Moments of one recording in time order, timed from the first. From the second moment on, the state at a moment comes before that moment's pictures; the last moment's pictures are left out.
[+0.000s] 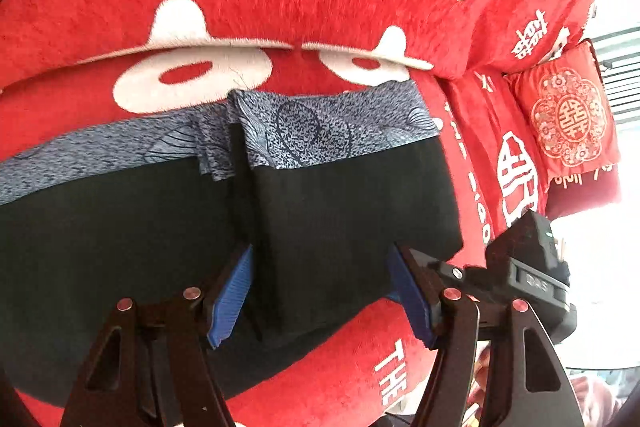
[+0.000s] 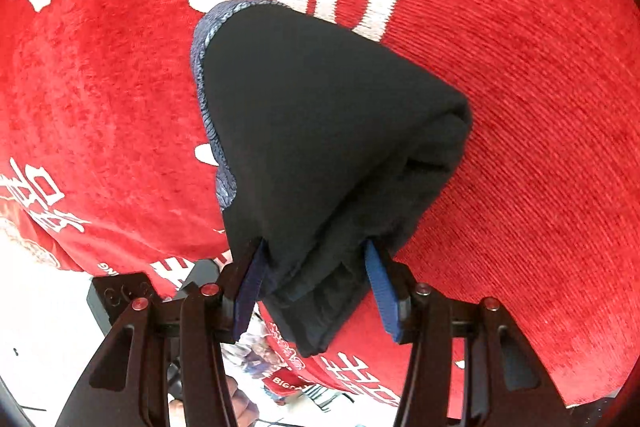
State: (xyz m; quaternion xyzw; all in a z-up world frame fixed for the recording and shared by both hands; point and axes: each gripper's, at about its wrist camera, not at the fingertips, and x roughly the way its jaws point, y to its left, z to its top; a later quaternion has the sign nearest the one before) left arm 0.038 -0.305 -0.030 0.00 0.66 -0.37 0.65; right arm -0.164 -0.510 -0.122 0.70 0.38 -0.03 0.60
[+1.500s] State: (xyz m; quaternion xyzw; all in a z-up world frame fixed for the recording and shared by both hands) left arm 0.030 -0.279 -0.051 0.00 0.67 -0.32 0.67; right arm -0.039 -0.598 -0.099 0.48 0.53 0.05 0.70
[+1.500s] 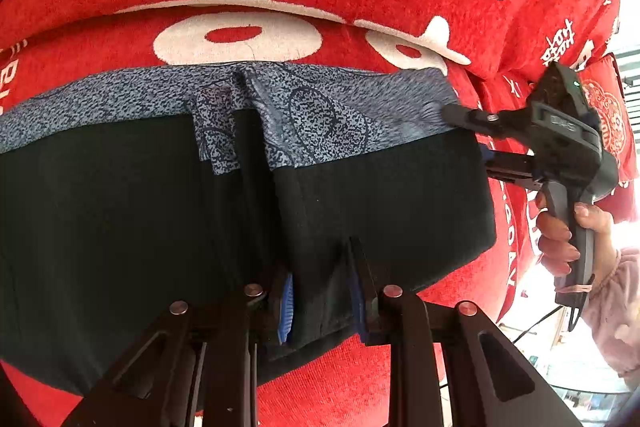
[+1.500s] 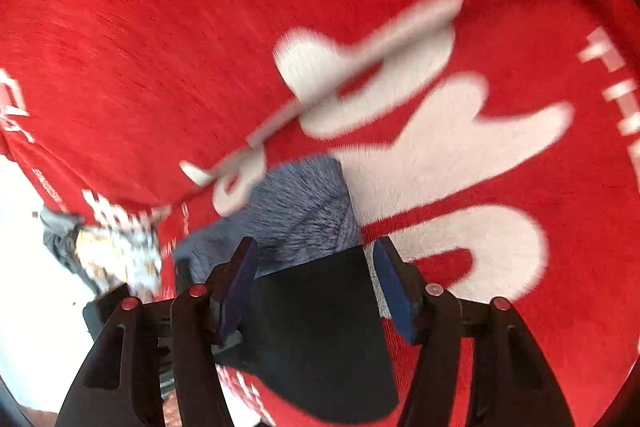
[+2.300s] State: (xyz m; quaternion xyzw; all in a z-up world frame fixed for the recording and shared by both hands) left arm 0.034 -0.212 -0.035 0.07 0.64 -0.19 0.74; right arm 0.003 -0.466 -0.023 0.25 0.55 0.02 0.80
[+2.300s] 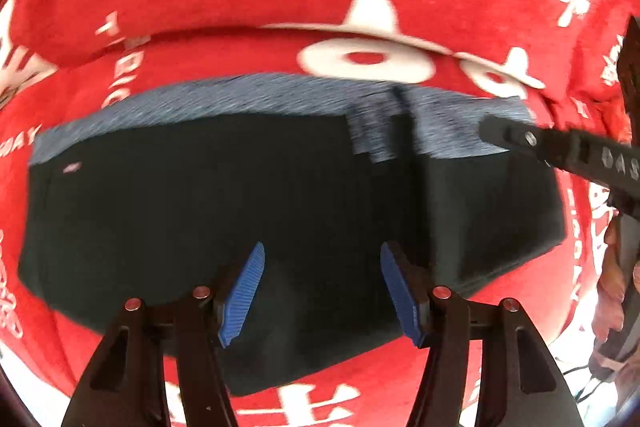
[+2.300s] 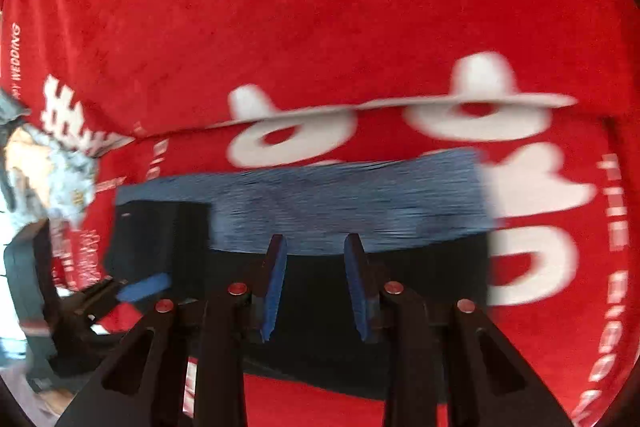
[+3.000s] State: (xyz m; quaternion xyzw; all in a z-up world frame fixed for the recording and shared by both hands) left arm 0.019 -0.134 -0.036 0.03 0.66 -0.14 0.74; right arm 0.019 -0.380 -0.036 0.18 0.60 0.04 0.78
